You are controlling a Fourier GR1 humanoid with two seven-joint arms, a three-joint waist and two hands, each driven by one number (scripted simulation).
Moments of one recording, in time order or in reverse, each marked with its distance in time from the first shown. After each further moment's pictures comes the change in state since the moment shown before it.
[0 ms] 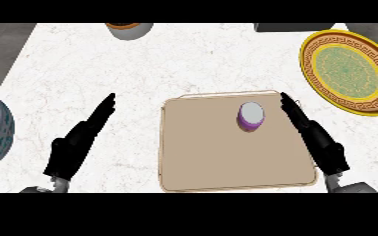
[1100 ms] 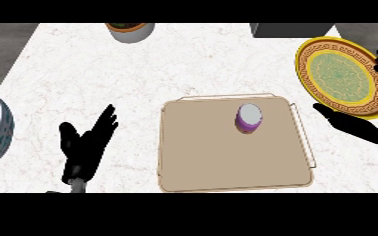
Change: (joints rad) left arm 0.051 -0.199 0.109 0.148 0.099 0.077 0.090; right arm -0.036 -0.058 -0.308 -0.246 0.267 -0.418 0.135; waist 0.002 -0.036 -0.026
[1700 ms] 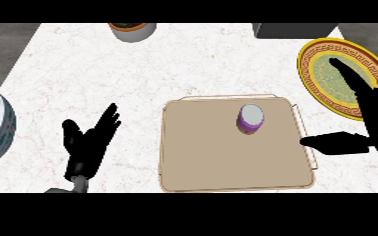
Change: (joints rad) left arm -0.019 -0.016 0.008 0.020 -0.006 -0.018 0.003; right arm -0.080 -0.188 0.228 -0.157 0.163 0.341 0.548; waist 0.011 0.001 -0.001
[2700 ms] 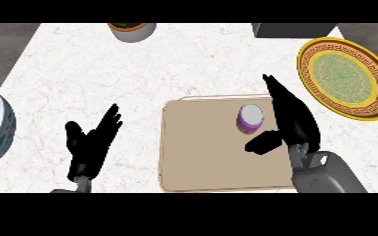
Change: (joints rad) left arm 0.011 -0.059 0.049 0.013 -0.064 -0.043 -0.010; right arm -0.134 0.376 0.184 0.196 0.318 0.150 0.250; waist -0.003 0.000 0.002
